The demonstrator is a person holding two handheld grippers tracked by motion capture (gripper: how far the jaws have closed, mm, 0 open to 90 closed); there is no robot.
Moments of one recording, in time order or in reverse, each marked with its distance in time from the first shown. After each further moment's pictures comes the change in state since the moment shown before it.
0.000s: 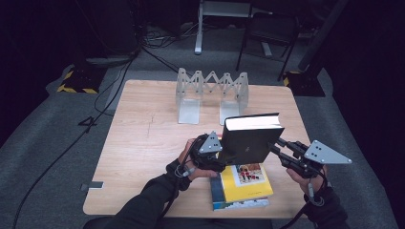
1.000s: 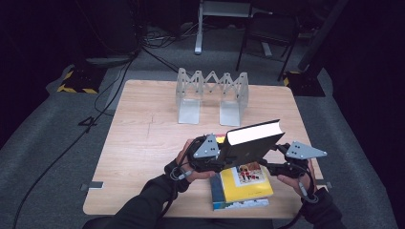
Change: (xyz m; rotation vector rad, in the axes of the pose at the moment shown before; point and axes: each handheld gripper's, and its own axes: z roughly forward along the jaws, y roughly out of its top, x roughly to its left) left arm -0.009 0.009 -0.024 -0.046 -0.067 0.087; right arm -0.002 -0.043 0.033 0.206 0.105 0.059
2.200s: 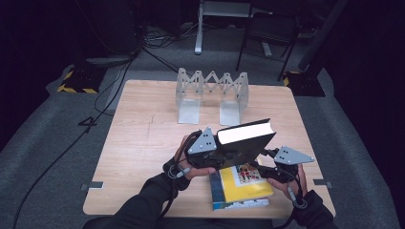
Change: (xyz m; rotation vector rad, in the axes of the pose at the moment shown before) left arm 0.003 0.021 -0.012 -0.113 0.027 -0.046; right arm 0.026 0.005 0.014 0.032 -0.052 -0.019
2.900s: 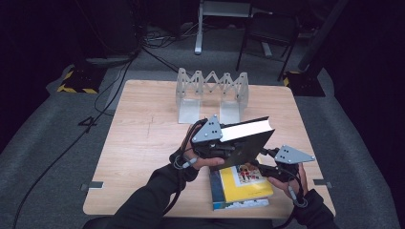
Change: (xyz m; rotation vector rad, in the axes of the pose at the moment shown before) left arm 0.007 0.036 0.003 -0.047 -0.029 0.033; right arm -0.003 0.001 0.000 -0.006 0.007 -0.010
